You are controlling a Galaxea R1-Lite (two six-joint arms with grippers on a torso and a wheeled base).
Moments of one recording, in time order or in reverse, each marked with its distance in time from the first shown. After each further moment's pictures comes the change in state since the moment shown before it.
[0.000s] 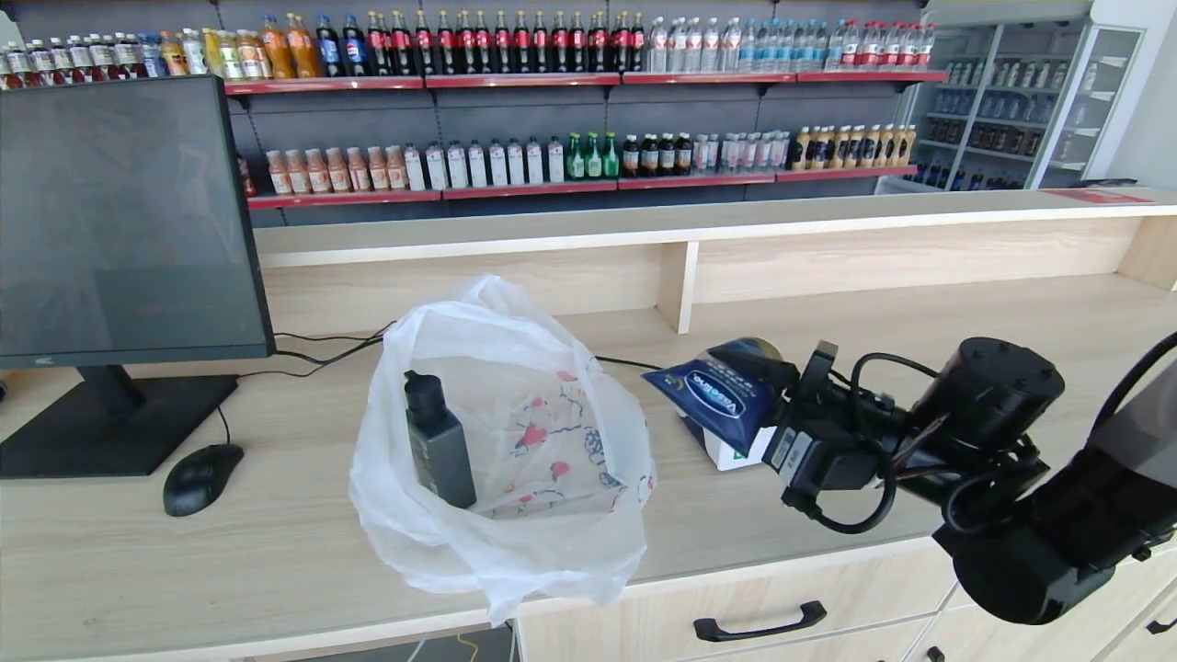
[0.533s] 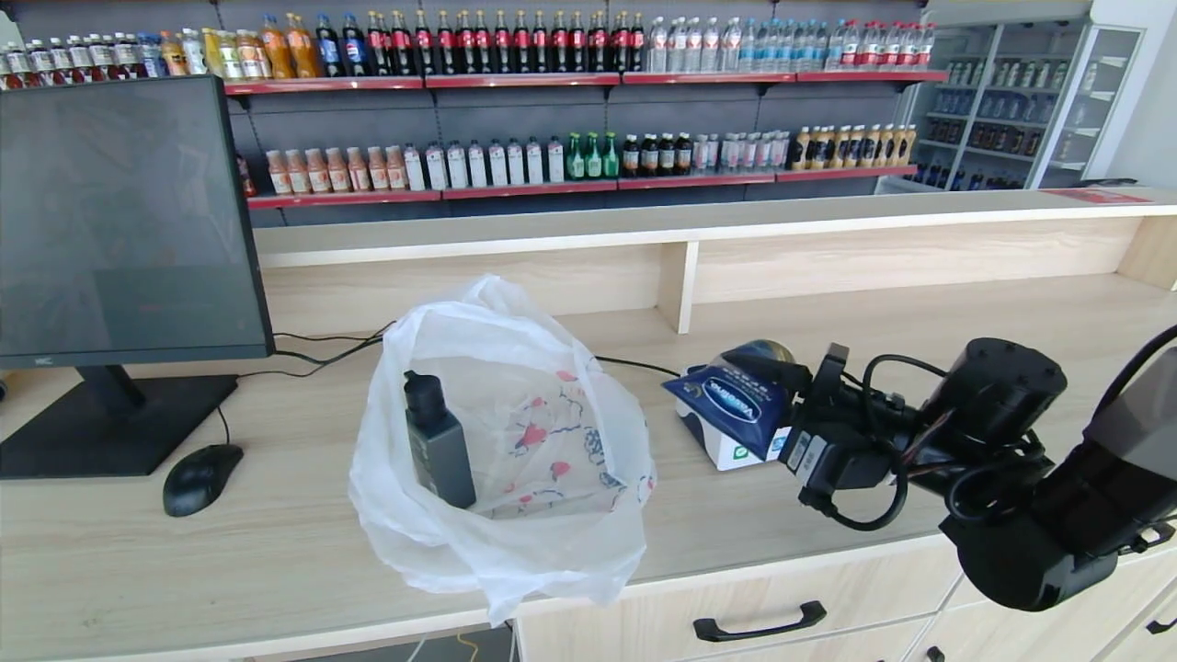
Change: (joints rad) left arm 0.000 0.000 0.000 0.000 0.000 0.000; right arm -0.069 0.029 -0.008 -0.001 0.074 -0.038
